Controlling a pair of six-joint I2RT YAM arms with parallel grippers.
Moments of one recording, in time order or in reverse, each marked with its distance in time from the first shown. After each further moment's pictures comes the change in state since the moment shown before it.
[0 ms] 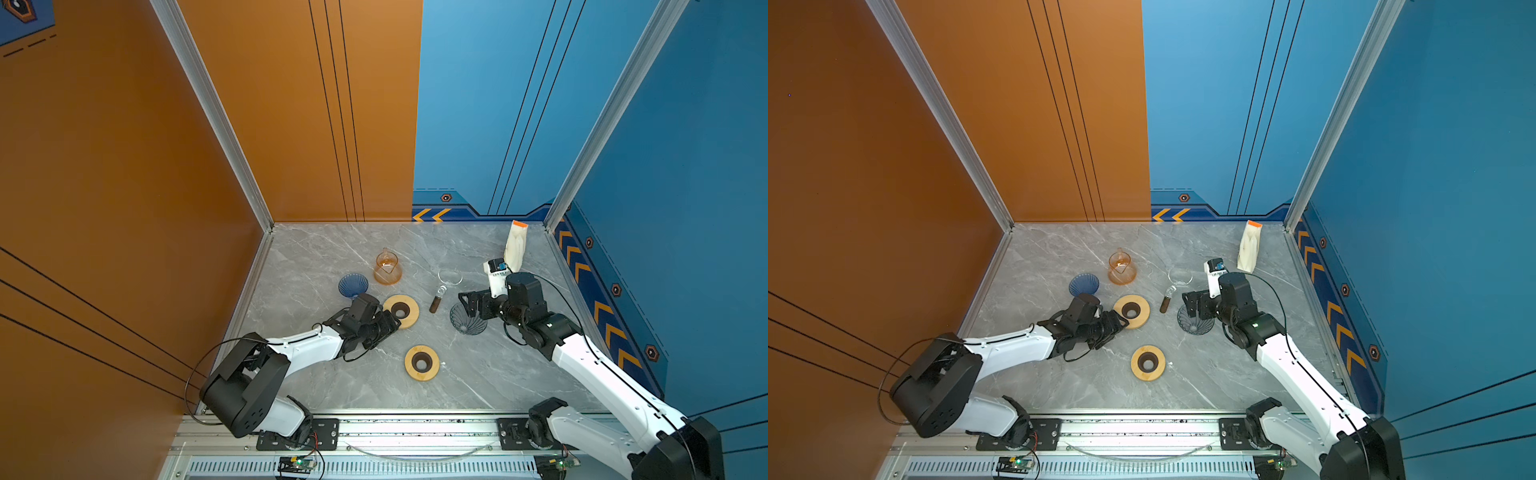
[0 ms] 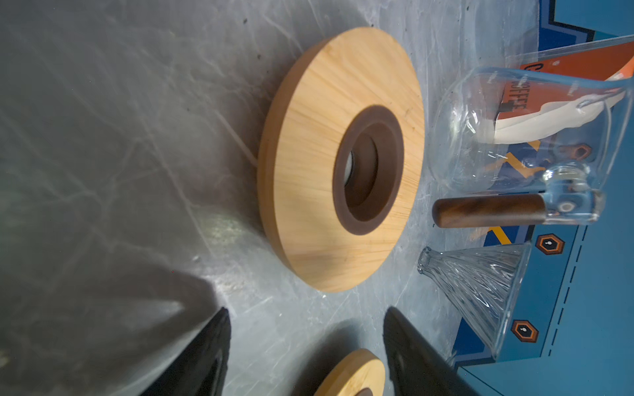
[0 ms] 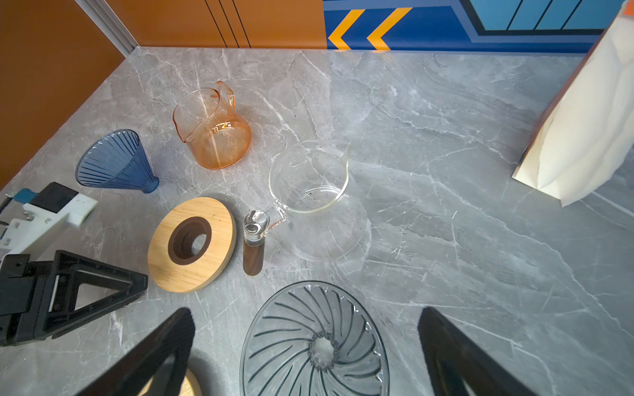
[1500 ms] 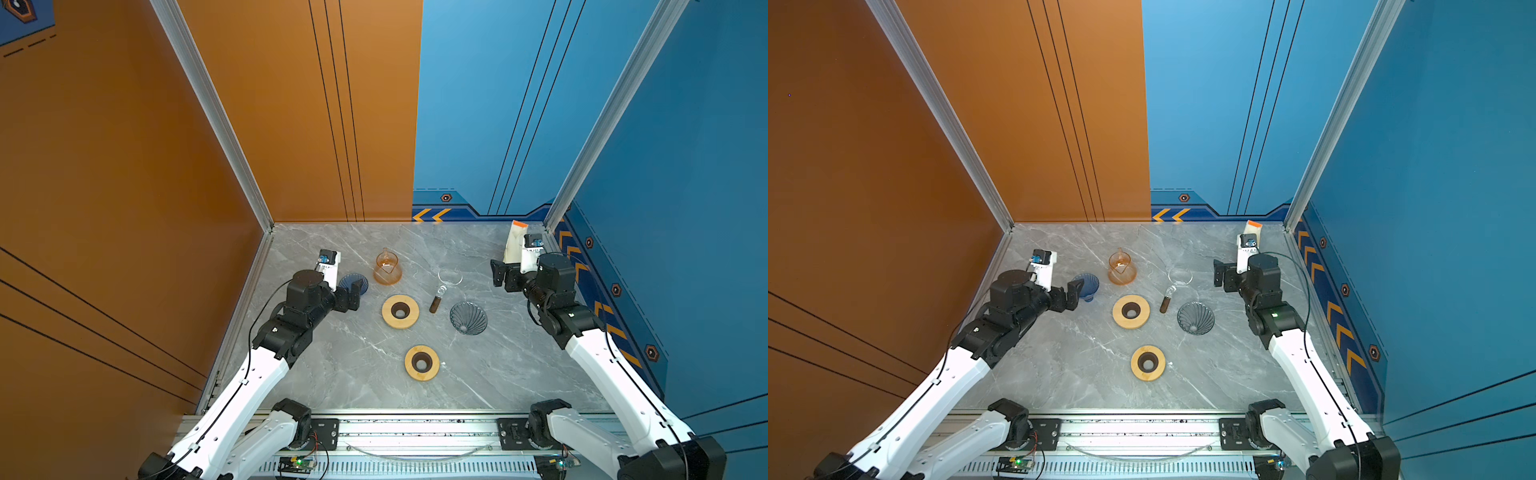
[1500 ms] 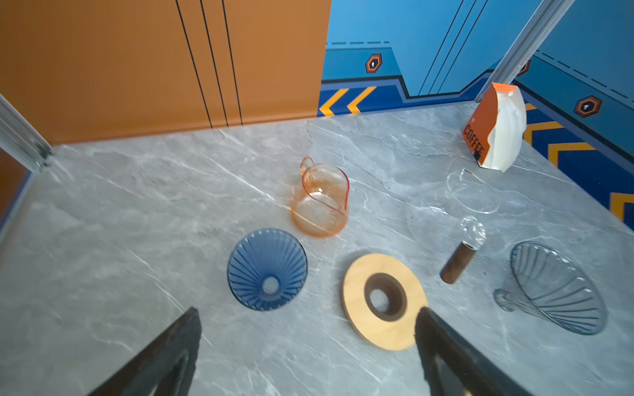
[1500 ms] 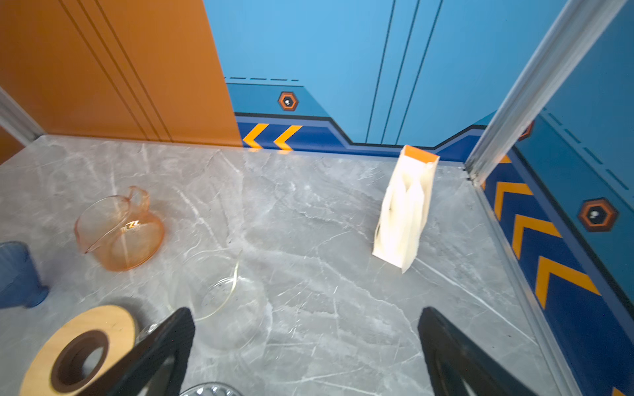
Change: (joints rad) left arm 0.194 -0.585 0.212 -0.428 -0.274 0.960; right arm -0.190 -0.009 0.162 0.011 0.080 -0.144
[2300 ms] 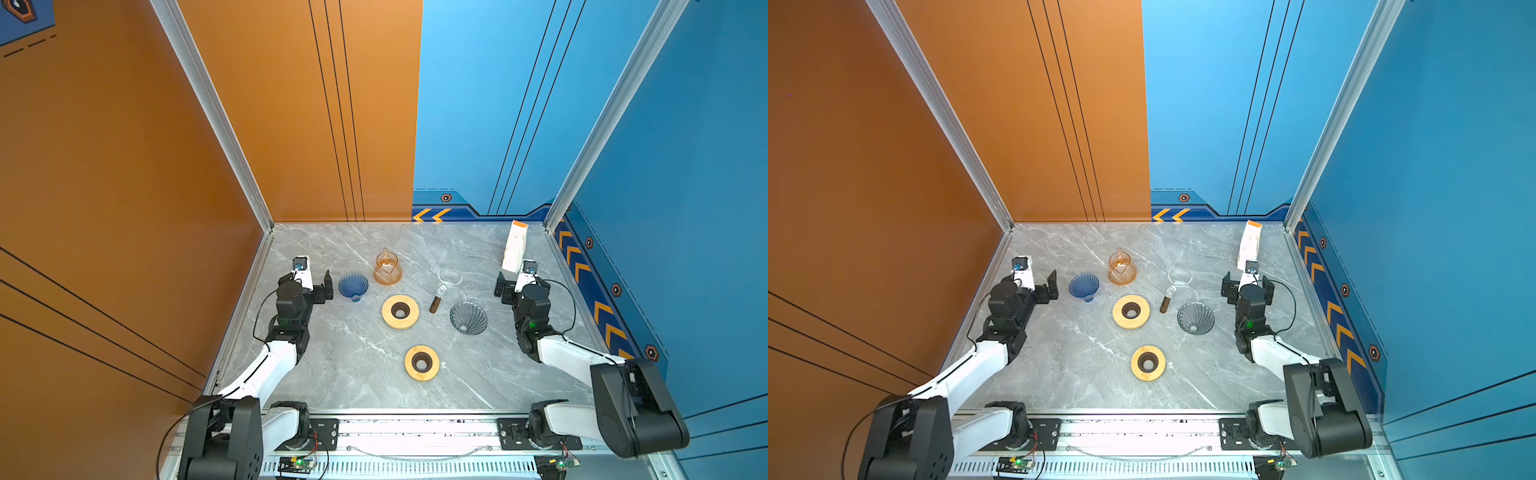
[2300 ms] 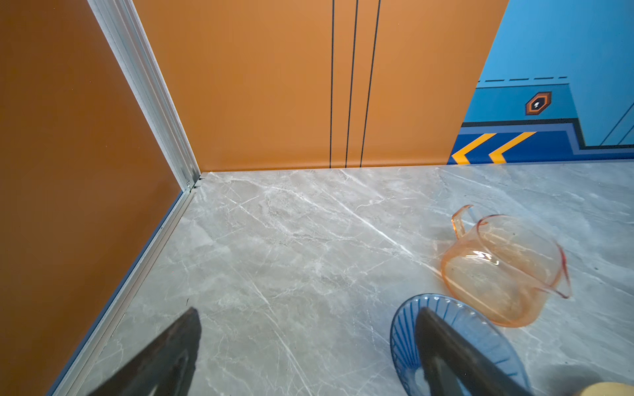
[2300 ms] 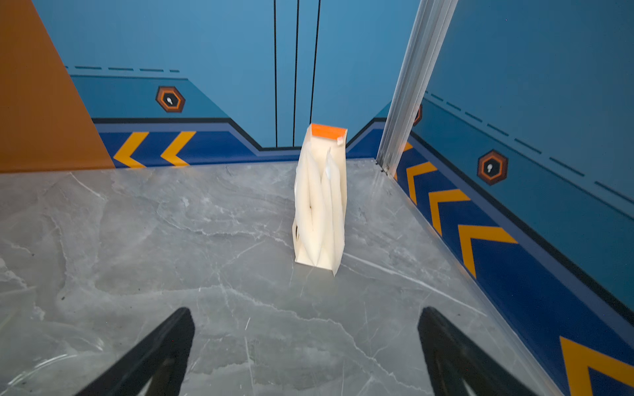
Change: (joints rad) left arm 0.363 0.189 -0.303 0.732 -0.014 0.212; right arm -0.063 0.221 -0.455 0.879 0.316 -0.053
